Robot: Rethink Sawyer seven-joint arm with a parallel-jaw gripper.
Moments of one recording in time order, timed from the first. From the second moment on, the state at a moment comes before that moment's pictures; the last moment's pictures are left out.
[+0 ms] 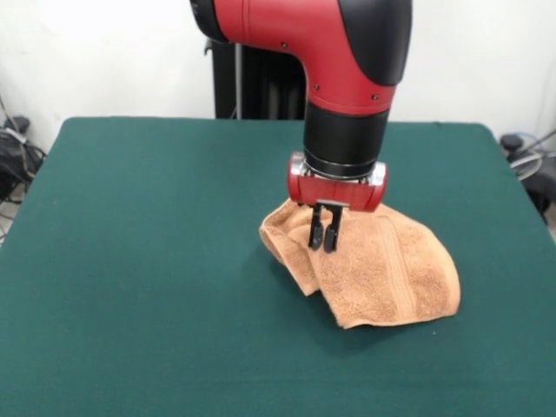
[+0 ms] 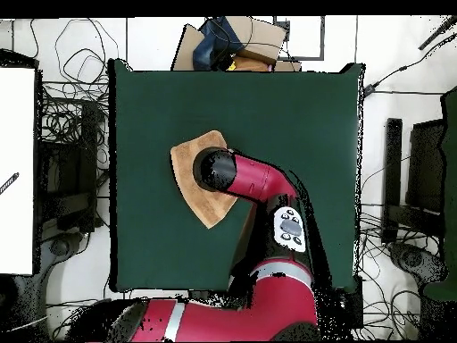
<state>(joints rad) -0.14 -0.47 -0.07 1.59 0.15 0.37 1.57</state>
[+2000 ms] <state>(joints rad) -0.12 -0.59 -0.08 1.67 0.21 0.38 1.57</state>
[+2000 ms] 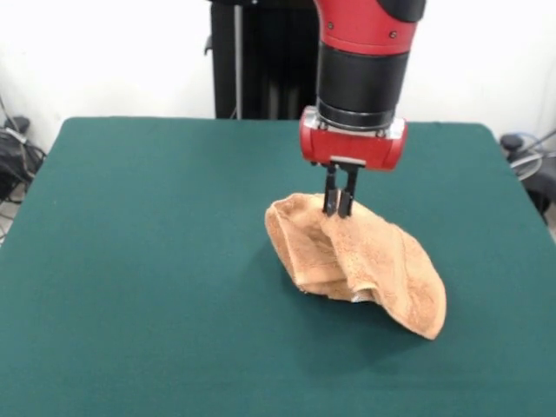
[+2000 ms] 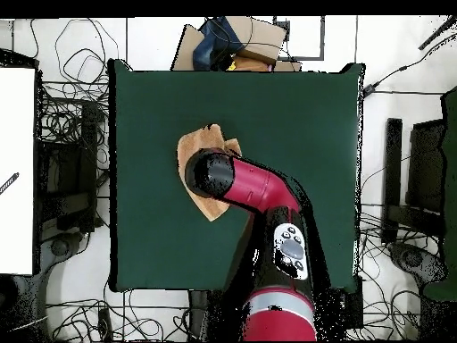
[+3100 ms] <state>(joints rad) -0.18 -0.61 -0.08 1.74 0.21 0.36 1.57</state>
